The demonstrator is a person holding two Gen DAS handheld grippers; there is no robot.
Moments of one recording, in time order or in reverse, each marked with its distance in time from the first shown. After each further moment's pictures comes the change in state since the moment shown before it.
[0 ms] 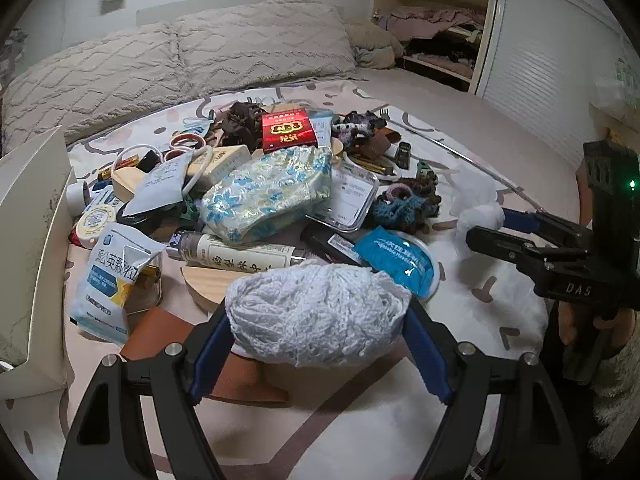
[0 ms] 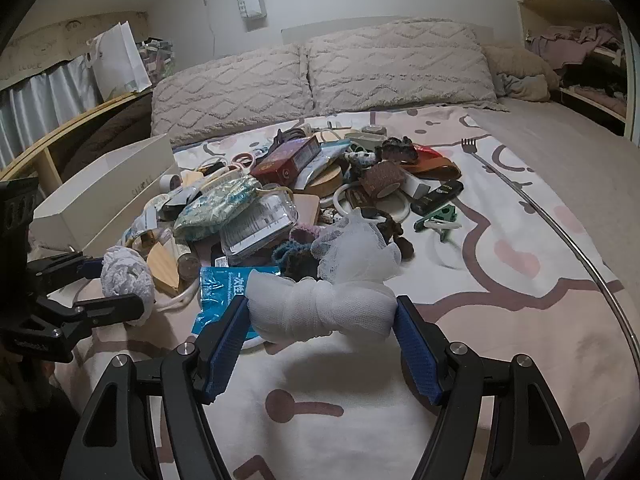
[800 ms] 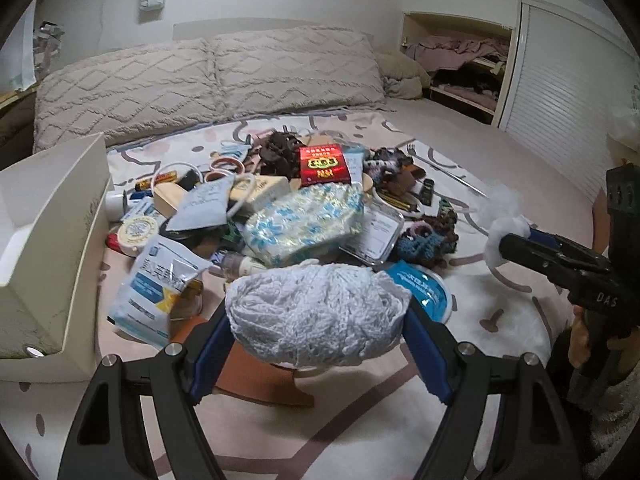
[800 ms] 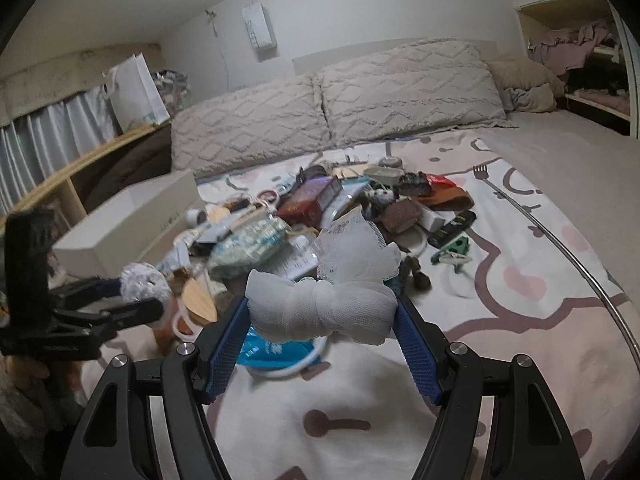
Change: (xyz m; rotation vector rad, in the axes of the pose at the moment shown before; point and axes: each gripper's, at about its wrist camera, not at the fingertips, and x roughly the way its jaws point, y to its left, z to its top) left arm -0.027 0.012 0.005 -0.070 -0.099 0.082; right arm -0.023 0.006 0.015 0.033 -0.104 0.076
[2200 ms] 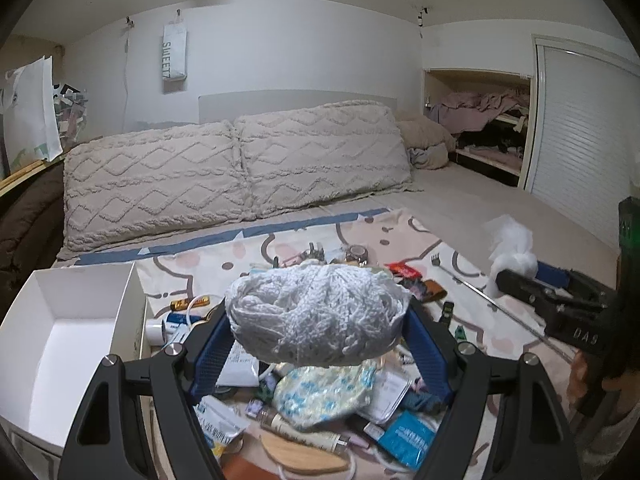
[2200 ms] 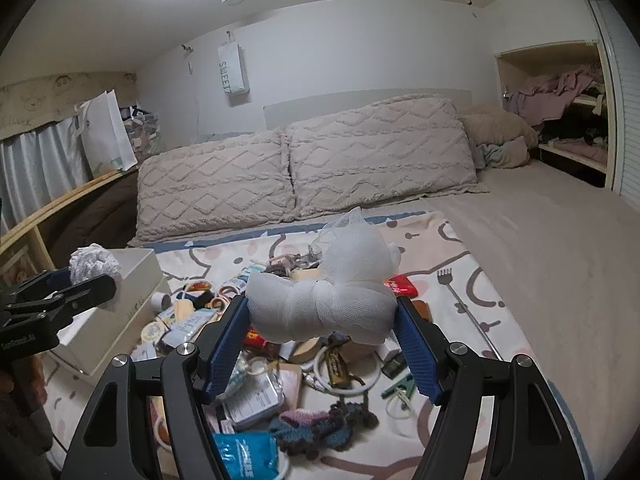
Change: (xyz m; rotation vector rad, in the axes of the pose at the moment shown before) left arm -0.029 -0.016 0.130 0.008 -0.216 0.128; right arm -0.005 -0.006 0.111 -0.010 -0.126 -0.127
